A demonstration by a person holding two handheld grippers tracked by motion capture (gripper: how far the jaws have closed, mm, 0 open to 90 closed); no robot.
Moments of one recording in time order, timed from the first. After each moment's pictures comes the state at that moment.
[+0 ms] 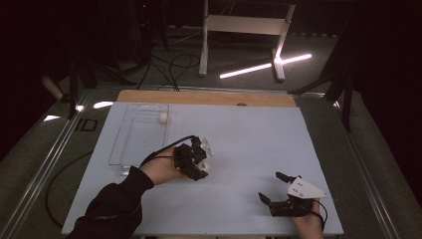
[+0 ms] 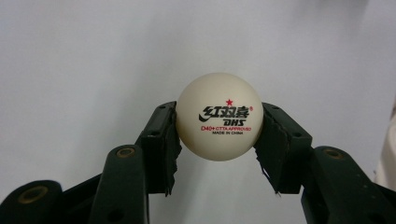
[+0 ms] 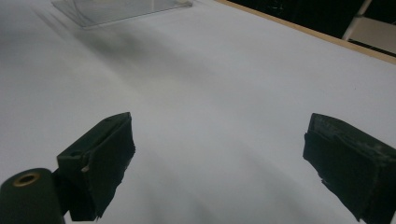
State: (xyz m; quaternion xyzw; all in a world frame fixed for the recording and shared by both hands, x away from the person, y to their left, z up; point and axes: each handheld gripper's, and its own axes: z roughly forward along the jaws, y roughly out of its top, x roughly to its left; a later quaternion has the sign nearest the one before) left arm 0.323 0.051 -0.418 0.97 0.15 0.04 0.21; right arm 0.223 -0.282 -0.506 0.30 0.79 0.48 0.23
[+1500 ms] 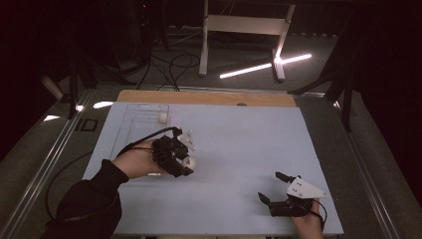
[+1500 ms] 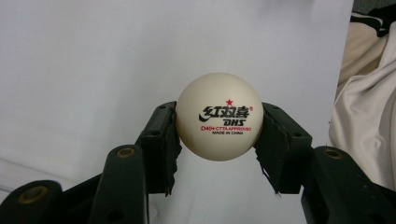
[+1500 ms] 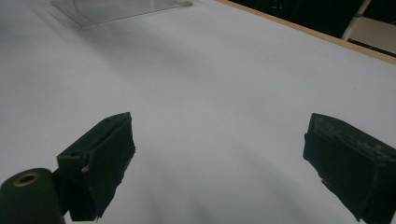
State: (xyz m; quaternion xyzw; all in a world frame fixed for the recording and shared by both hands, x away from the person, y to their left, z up) left arm 0.314 0.094 -0.367 0.97 0.12 0.02 0.22; right arm 0.224 -0.281 -0.506 0.30 0.79 0.48 0.23
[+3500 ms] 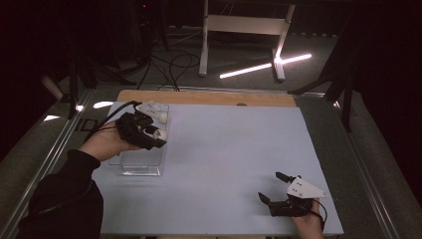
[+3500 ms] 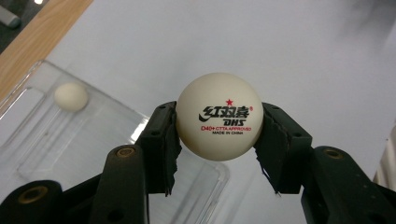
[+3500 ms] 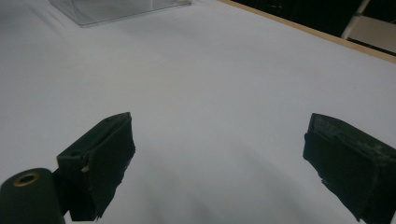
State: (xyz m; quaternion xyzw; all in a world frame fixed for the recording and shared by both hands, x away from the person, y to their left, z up) left arm 0.350 0.175 -0.338 0.93 0.24 0.08 0.26; right arm 0.224 -0.281 -0.506 0.31 0.79 0.48 0.23
